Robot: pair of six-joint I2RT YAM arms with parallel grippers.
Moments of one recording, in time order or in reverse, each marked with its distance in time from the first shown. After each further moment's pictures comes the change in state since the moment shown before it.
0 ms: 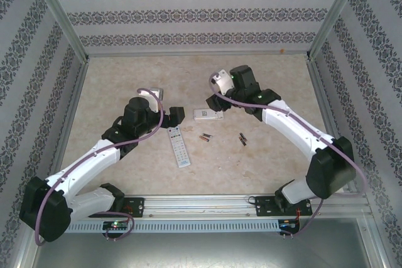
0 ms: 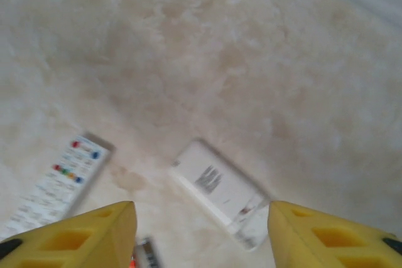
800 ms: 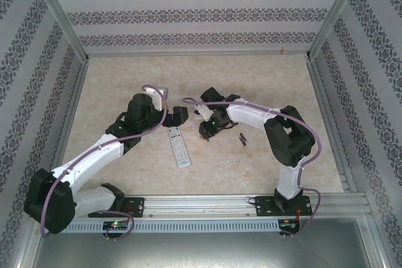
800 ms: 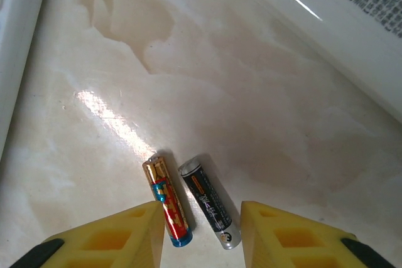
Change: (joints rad) left arm 0.008 0.073 0.037 -0.003 0.102 -0.027; right arm 0.131 0.417 0.081 -0.240 0.008 0.033
